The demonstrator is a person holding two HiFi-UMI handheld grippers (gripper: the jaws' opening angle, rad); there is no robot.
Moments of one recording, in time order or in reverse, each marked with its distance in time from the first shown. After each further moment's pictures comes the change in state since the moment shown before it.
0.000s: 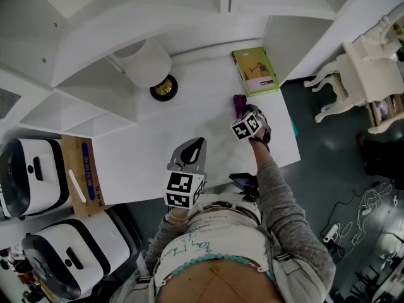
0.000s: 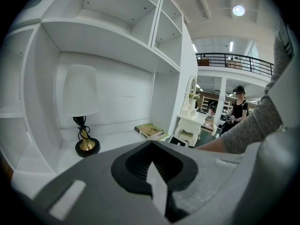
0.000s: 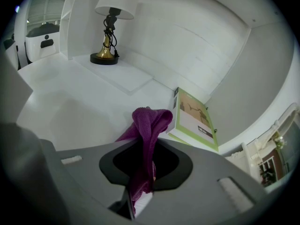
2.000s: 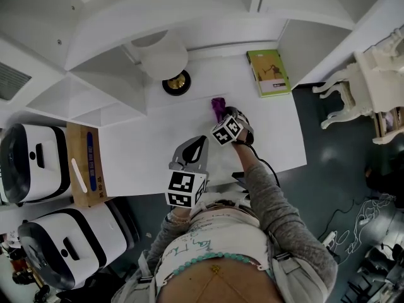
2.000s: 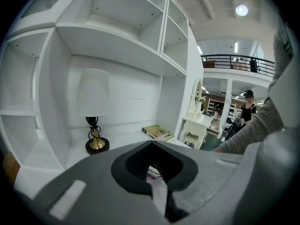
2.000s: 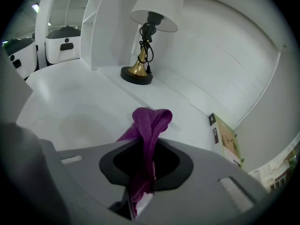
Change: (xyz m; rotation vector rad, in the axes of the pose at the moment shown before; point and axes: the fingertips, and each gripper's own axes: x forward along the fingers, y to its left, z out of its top) left arm -0.022 0.025 -0.002 -0.033 -0.031 0.066; right arm -0.006 0.115 0.083 -0.129 -0.108 0.132
